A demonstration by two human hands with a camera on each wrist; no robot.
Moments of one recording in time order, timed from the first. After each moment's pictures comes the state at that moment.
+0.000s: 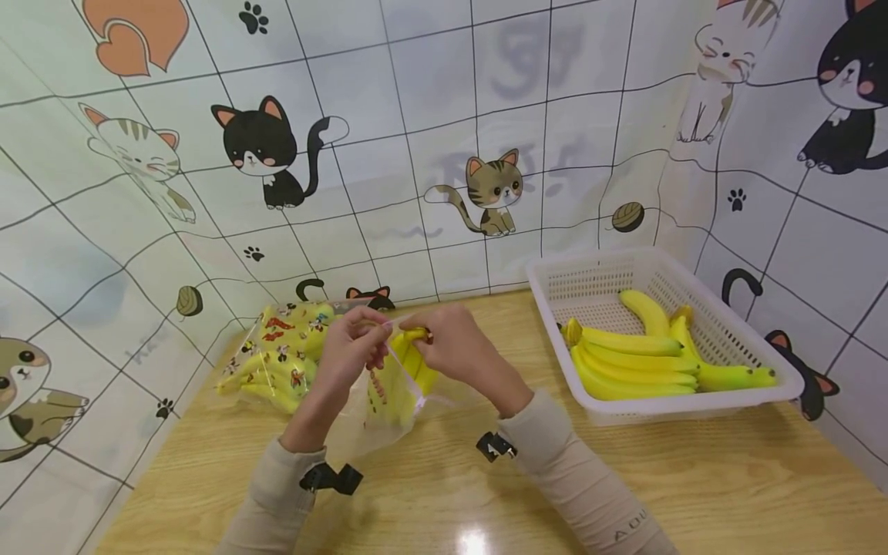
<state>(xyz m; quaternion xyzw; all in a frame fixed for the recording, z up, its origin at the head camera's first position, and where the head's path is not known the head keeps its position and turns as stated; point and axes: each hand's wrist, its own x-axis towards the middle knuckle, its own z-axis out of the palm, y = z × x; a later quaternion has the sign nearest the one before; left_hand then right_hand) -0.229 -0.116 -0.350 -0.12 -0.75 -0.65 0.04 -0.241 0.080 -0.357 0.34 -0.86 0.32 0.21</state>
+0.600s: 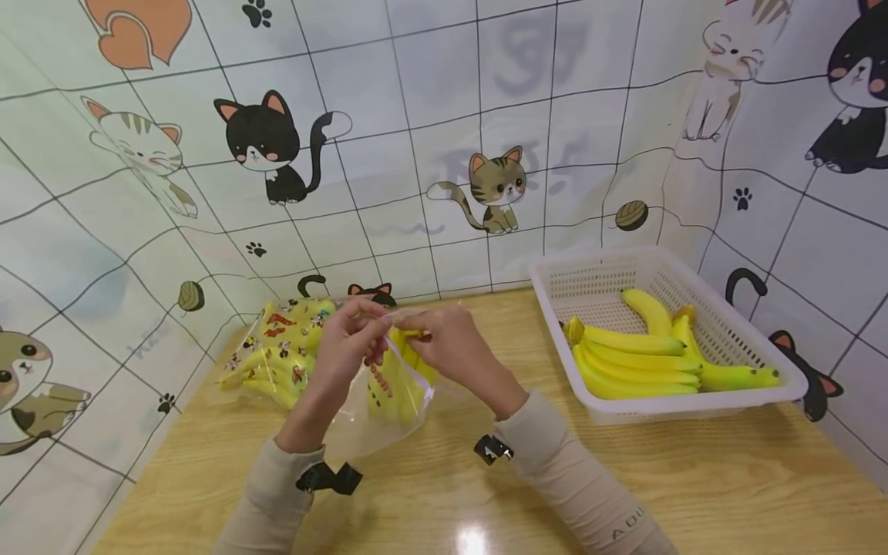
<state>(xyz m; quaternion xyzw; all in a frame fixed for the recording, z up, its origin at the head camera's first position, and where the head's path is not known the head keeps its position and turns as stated) -0.220 -0.115 -0.337 -0.14 -0.72 -0.67 0.04 -0.243 0.071 -0.365 0.35 -0.83 0.35 0.25</state>
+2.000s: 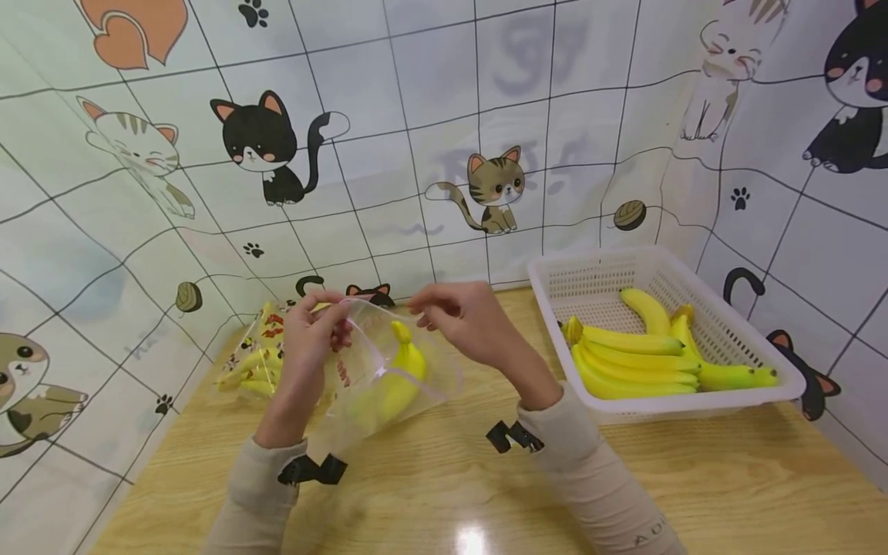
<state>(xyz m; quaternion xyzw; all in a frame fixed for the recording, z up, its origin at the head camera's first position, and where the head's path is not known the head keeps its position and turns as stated) -0.228 -0.141 -0.326 -0.02 -0.71 -0.70 0.12 -0.222 0.107 -0.319 0.34 -0.78 0.50 0.16</state>
